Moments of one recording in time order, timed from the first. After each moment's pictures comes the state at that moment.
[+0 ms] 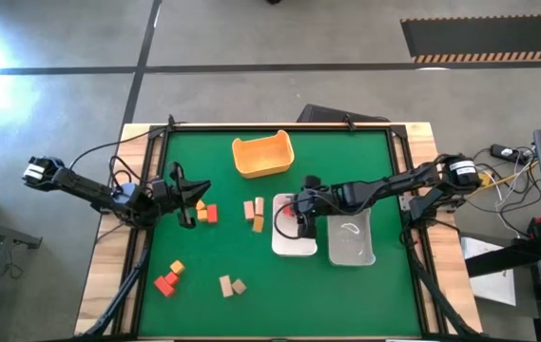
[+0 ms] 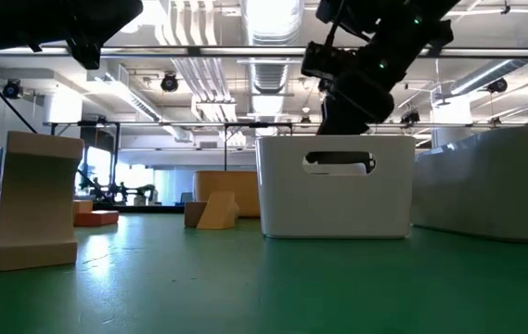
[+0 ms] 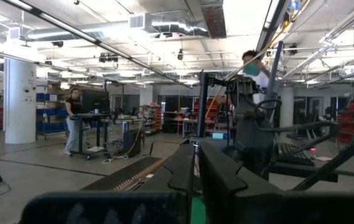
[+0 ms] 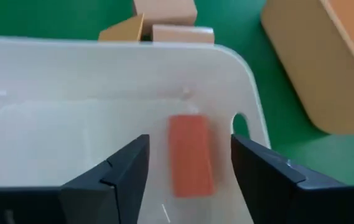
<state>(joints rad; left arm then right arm) -0.27 0.68 0.13 0.99 -0.54 0.17 0.06 1.63 0.99 -0.24 0.24 0.02</state>
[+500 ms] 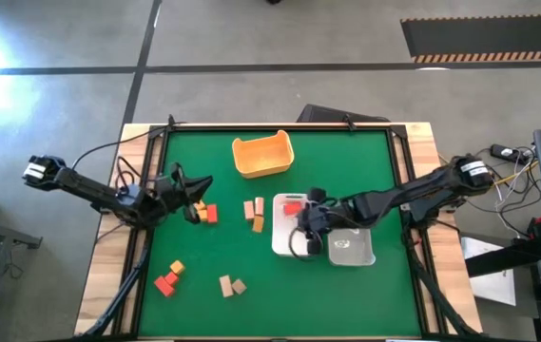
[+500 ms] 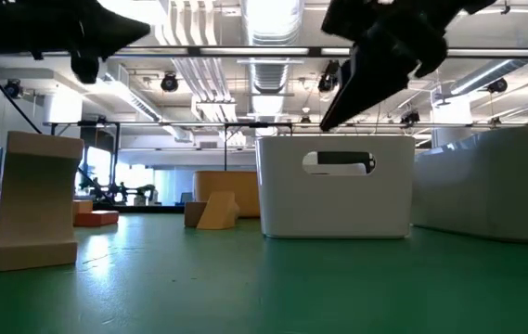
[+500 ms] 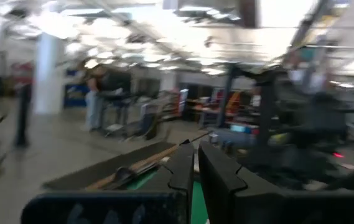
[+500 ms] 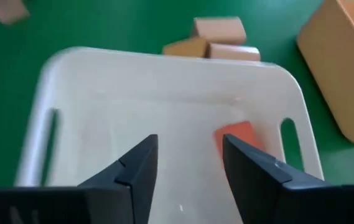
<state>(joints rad) -0.27 0.74 0.13 0.99 -0.70 0.05 0.22 1.53 0.98 -0.29 0.25 0.08</state>
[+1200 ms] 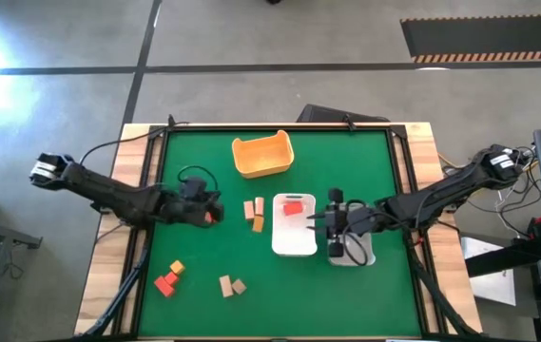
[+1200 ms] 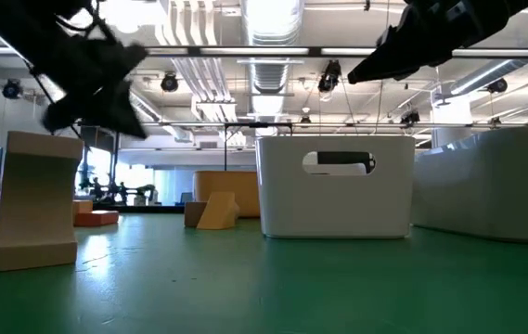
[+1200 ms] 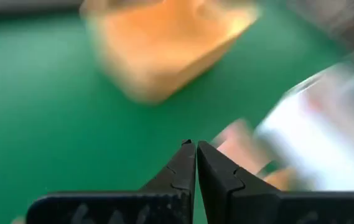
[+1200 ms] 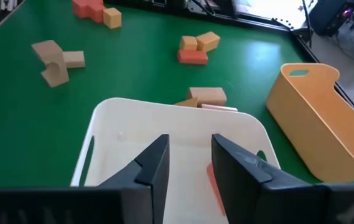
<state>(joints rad) -0.23 1.05 0.58 -0.46 -0.72 -1.13 0.33 1.24 0.67 0.05 0.38 0.01</state>
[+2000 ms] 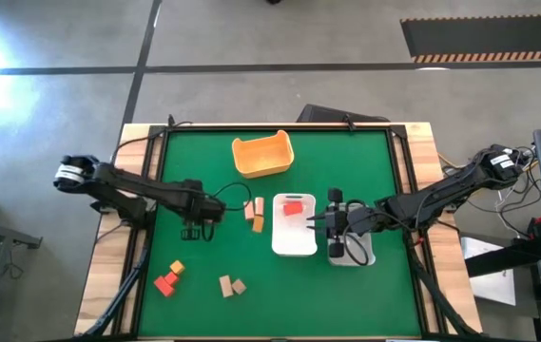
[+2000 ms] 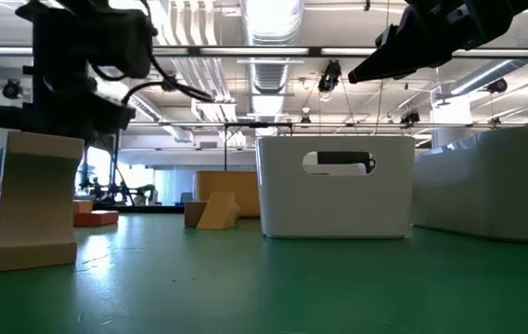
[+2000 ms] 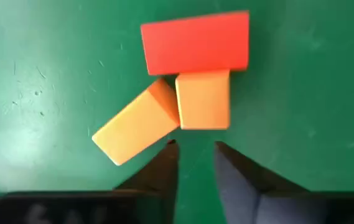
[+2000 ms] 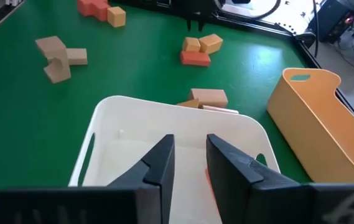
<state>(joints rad) -0.10 1.38 0.81 -1.07 -0.20 -0.13 0.33 1.24 0.66 0.07 0.36 -0.03</state>
